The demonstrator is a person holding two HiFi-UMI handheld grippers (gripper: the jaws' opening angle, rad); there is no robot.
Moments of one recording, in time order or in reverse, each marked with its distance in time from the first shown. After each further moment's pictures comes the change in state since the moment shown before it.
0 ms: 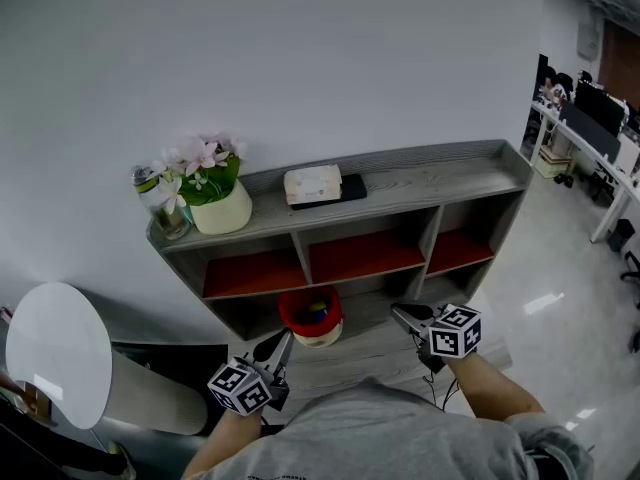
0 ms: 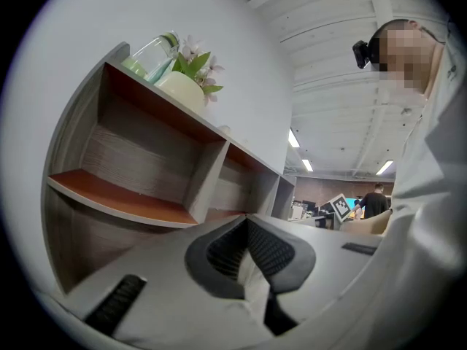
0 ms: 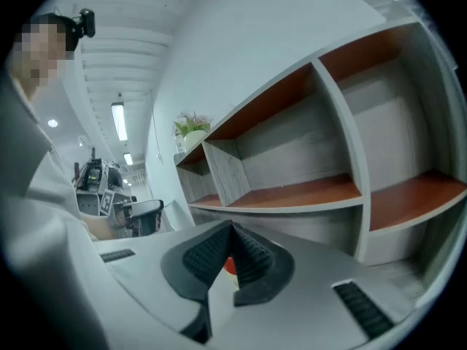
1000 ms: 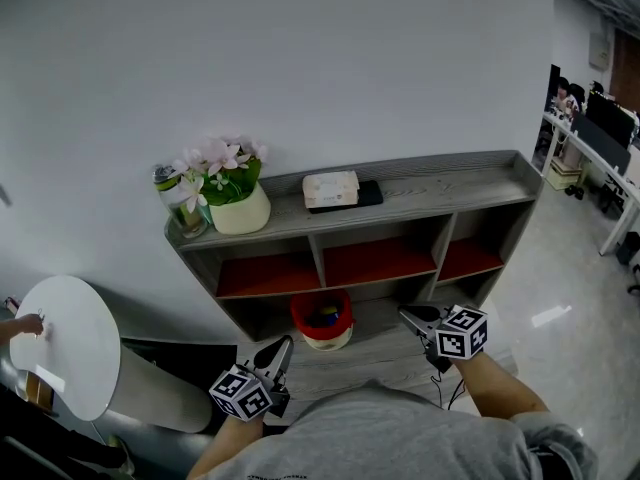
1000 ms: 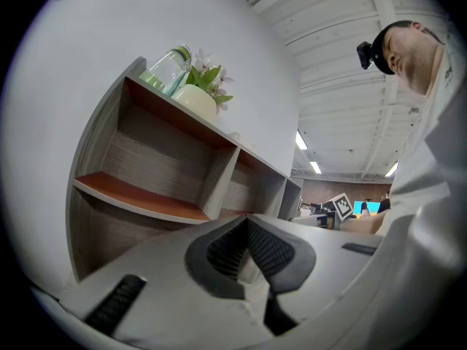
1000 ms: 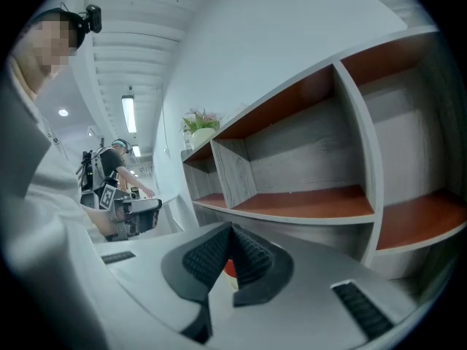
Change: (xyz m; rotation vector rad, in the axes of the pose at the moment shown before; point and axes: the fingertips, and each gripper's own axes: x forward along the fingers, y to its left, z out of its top) left arm -0.030 0.013 0.001 -0.017 -0.013 0.067; right arm 0.009 0.008 0.012 -0.076 0.010 0.037
